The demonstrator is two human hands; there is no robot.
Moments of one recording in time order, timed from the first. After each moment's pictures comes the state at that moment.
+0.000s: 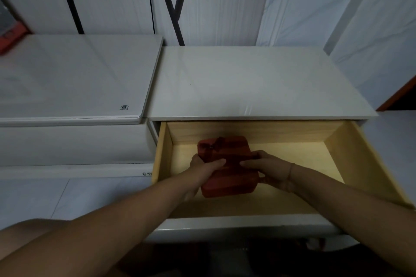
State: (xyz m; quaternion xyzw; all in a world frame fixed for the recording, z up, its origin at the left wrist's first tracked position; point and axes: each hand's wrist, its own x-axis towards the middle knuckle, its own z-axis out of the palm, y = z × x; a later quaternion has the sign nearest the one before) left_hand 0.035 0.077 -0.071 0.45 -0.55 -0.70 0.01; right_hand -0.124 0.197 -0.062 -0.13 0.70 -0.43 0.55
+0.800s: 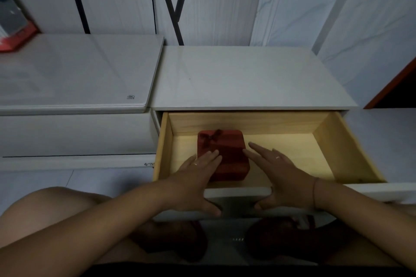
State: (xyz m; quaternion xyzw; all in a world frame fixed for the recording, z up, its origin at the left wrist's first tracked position) left_hand 0.105 0.110 -0.023 0.08 -0.96 -0.23 -0.15; right_hand -0.097 0.285 -0.028 -0.66 0.73 -0.02 0.17
